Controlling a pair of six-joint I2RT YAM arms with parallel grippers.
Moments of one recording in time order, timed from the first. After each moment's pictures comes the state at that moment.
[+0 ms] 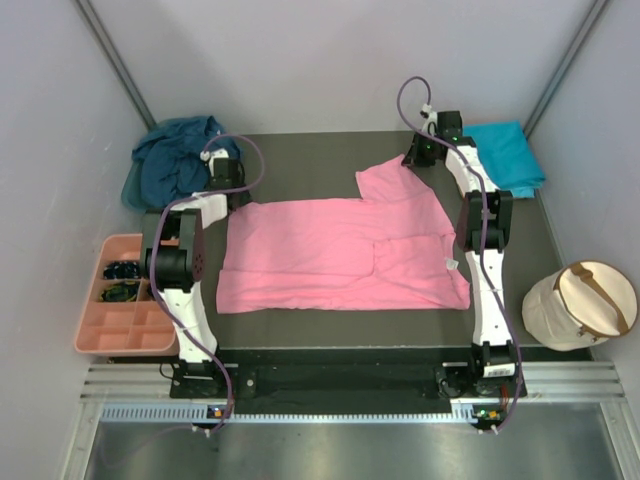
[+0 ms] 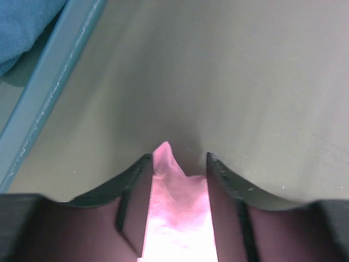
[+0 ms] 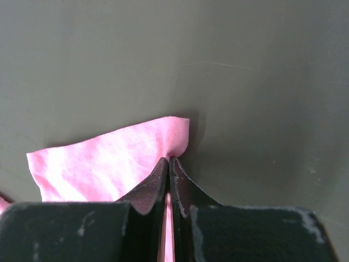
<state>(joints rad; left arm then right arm) -0.05 2.01 1.29 -0.01 -0.22 -0.39 0.06 2.69 2.46 -0.54 -0.46 0.18</state>
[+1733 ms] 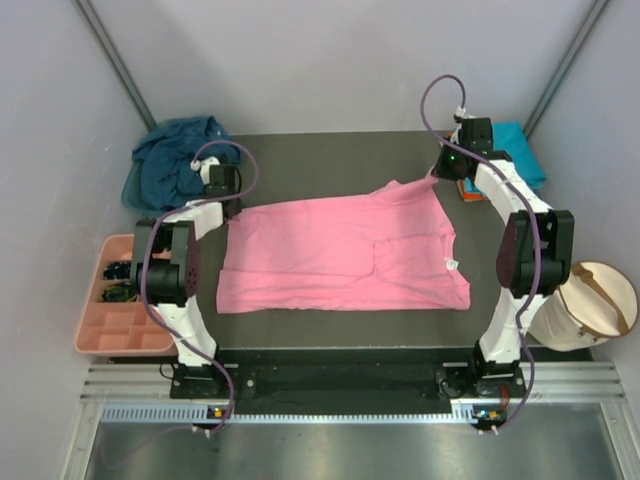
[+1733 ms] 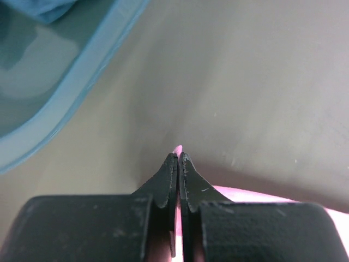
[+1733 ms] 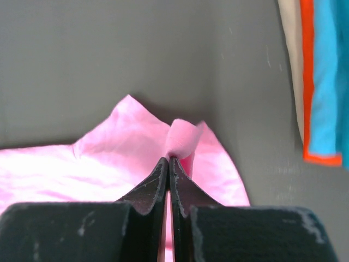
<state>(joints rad) -0.05 1.89 1.19 -0.06 -0.28 -0.48 0.06 1.93 1.61 -0.40 -0.16 0.25</state>
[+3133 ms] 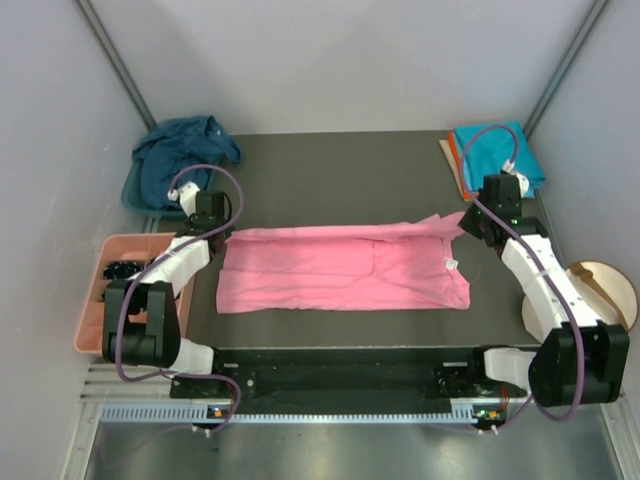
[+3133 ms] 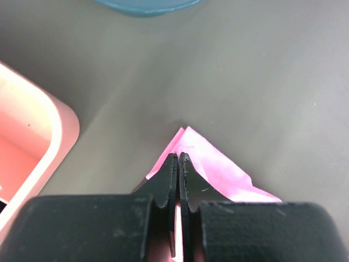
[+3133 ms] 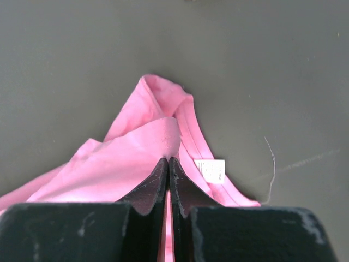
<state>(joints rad) -0.07 1.44 0.83 -0.14 -0.38 -0.65 0.06 1.23 0.97 -0.49 0.17 0.56</state>
